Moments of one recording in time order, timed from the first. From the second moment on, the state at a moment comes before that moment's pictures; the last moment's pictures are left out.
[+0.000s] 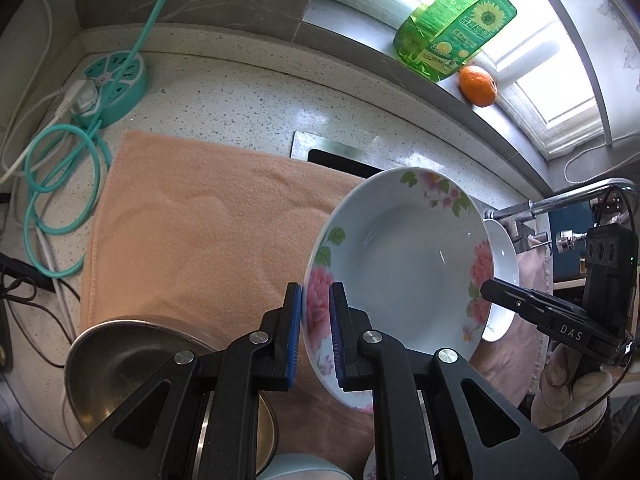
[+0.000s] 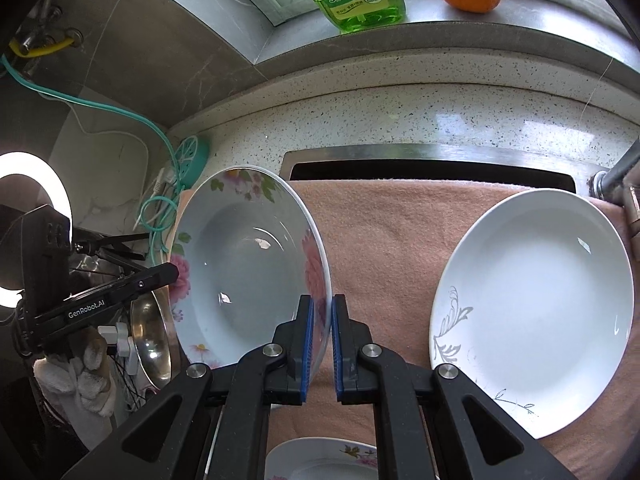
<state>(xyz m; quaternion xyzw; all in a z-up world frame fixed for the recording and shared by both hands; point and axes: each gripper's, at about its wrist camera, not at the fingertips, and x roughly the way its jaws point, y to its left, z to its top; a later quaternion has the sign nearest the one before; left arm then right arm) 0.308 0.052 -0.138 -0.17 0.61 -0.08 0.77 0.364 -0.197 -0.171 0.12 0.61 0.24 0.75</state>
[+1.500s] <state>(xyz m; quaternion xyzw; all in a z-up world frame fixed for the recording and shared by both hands) 0.166 -0.032 -0.138 -0.20 0.60 -0.06 0.77 0.233 -0.277 -0.168 0.10 0.62 0.27 0.73</state>
